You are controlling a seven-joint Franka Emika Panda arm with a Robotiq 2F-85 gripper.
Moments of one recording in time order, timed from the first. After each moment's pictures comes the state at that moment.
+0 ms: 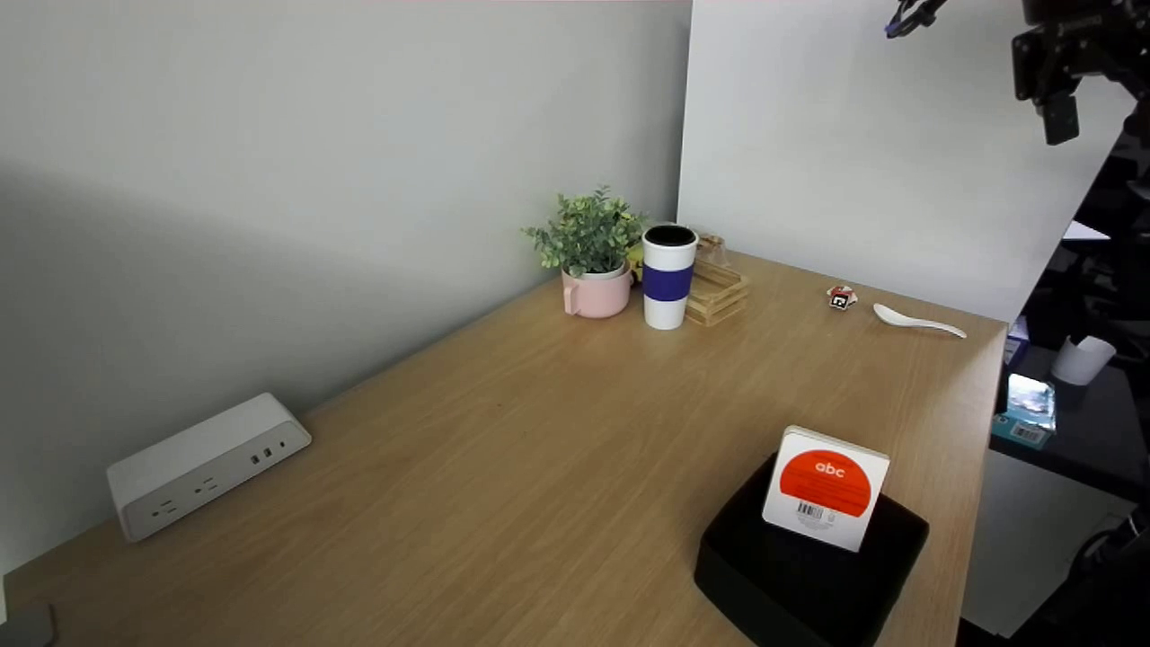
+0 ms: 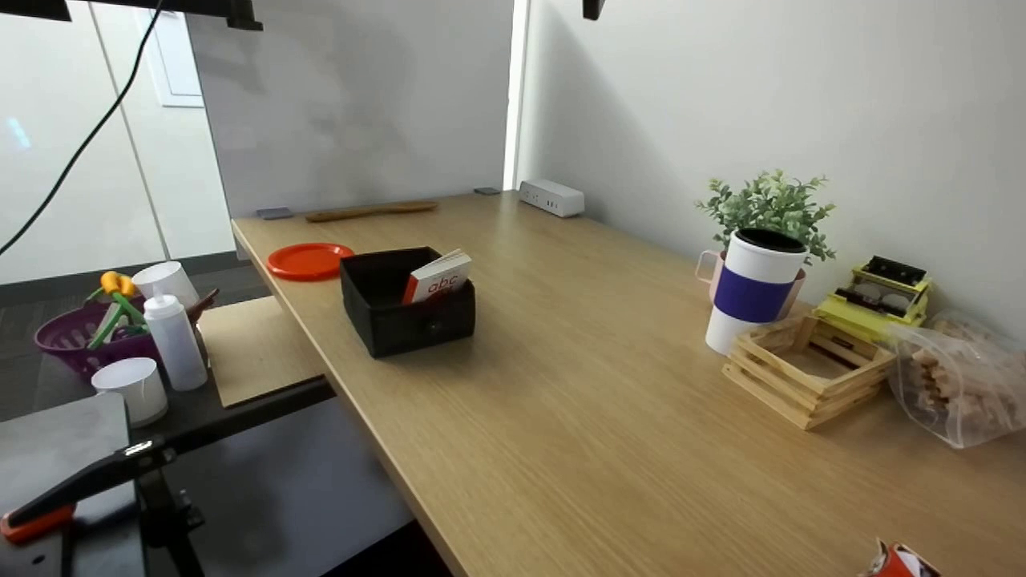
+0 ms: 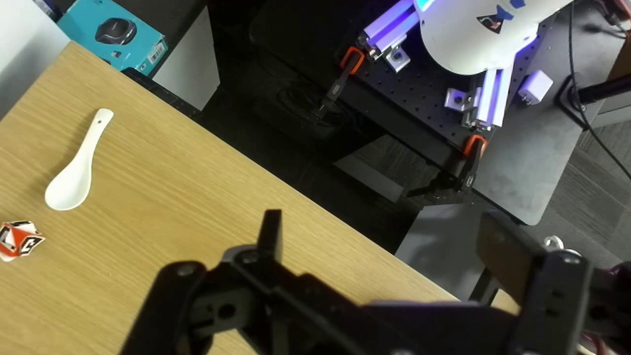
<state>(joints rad) 0.00 -0.09 -0.11 -1.94 -0.15 1.41 -0.71</state>
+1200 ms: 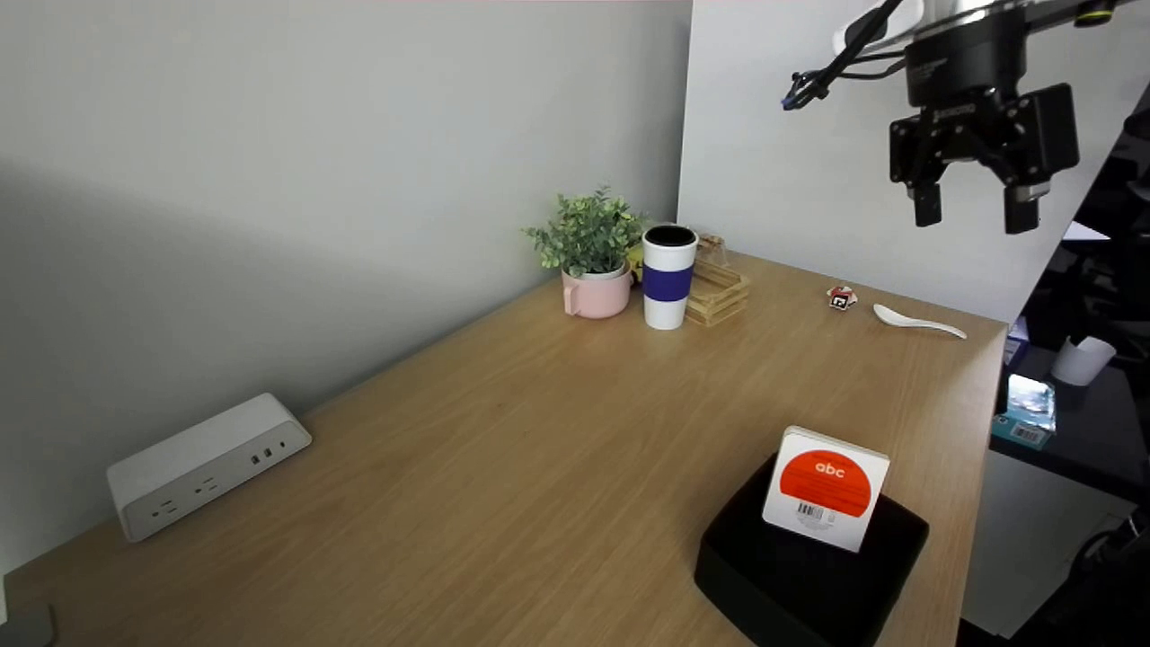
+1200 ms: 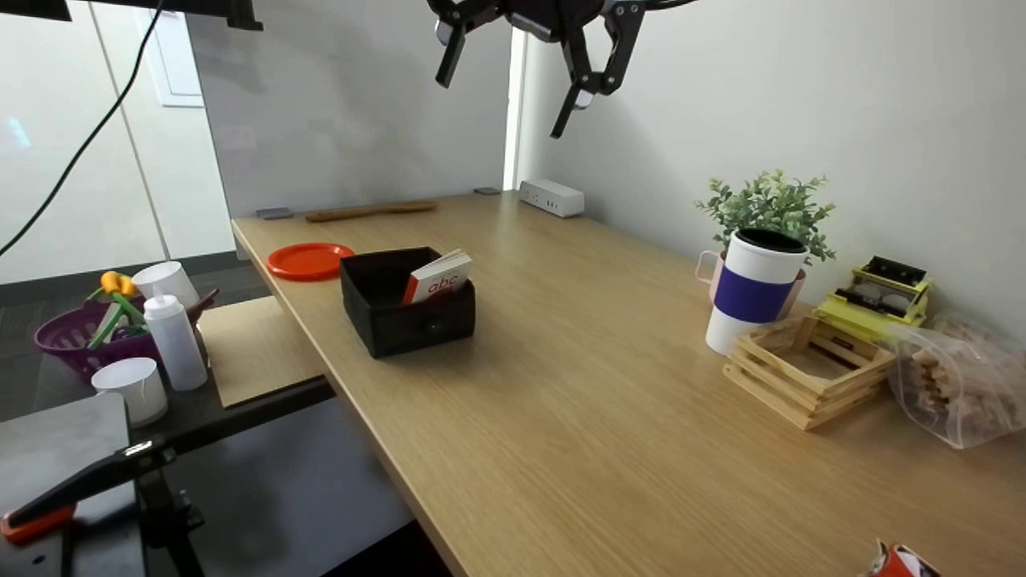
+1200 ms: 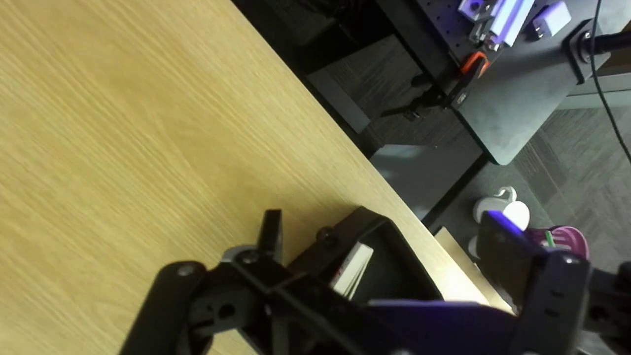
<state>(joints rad) 0.01 0.05 -0.05 -1.93 0.05 1.63 -0.90</state>
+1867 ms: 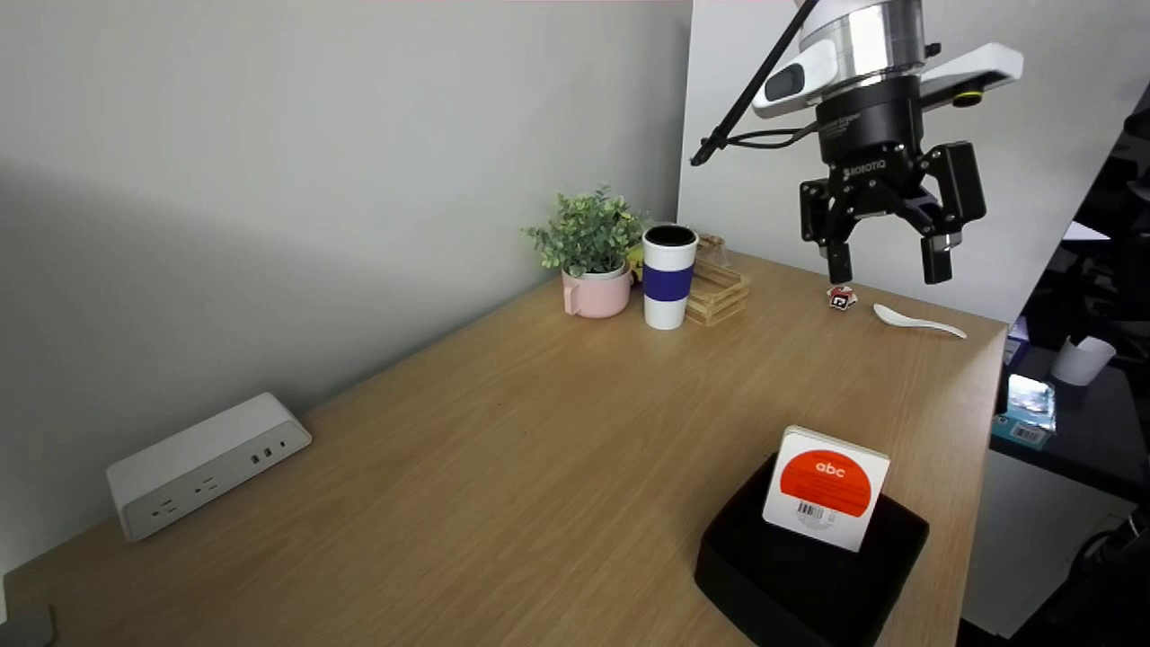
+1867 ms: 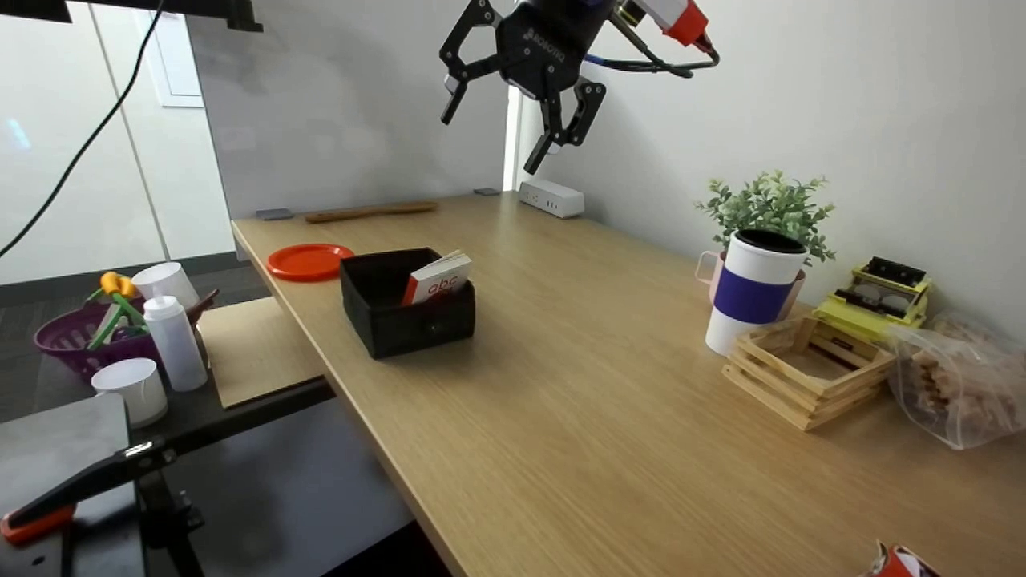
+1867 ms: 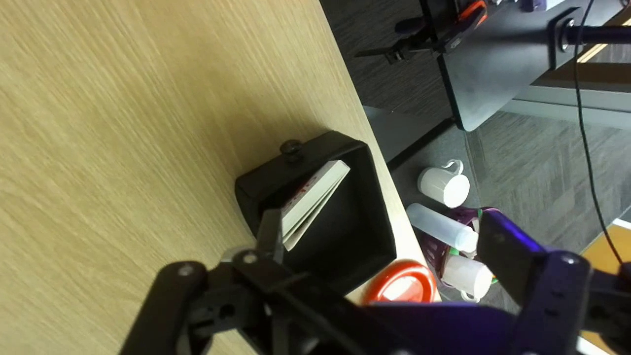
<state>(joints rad) 0.01 0.24 0.00 -1.80 0.20 1.64 -1.13</state>
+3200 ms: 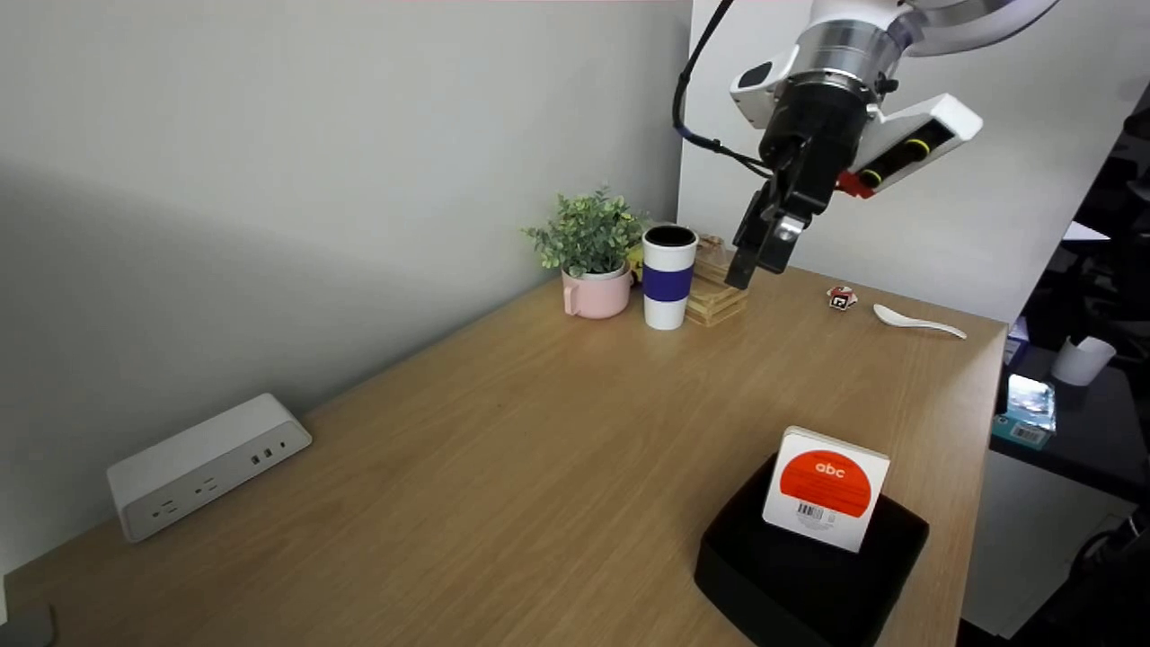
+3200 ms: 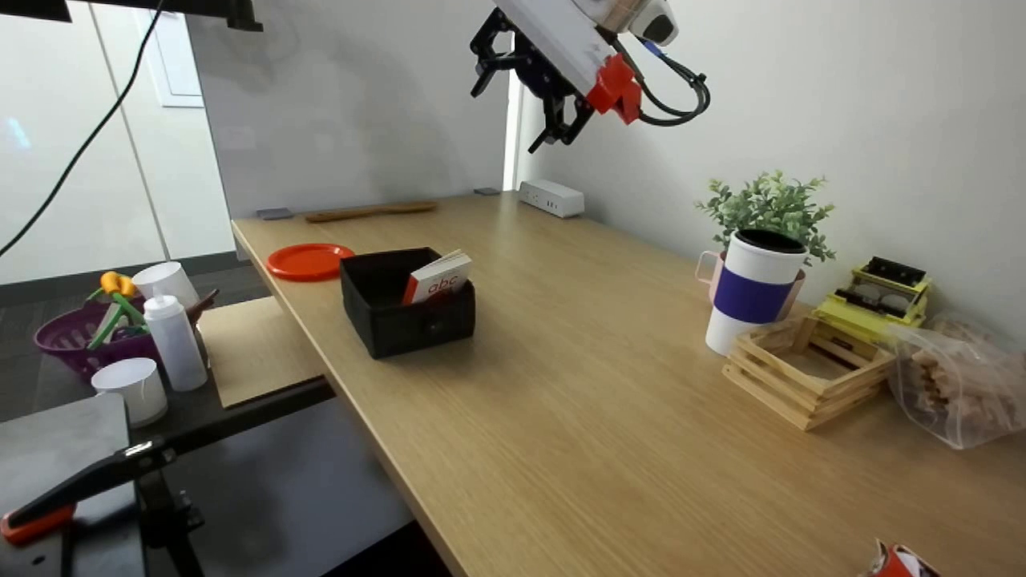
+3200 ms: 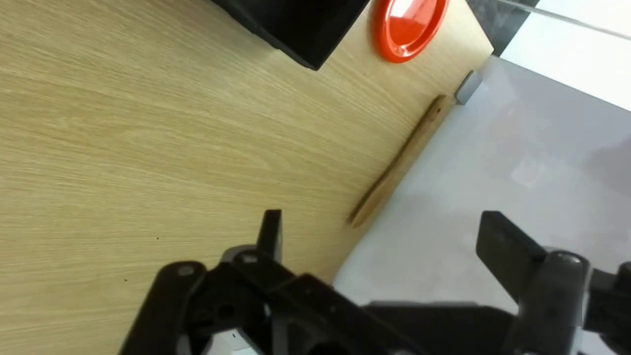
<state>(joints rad) -0.03 0.24 0.01 -1.90 0.82 1.98 -0.96</state>
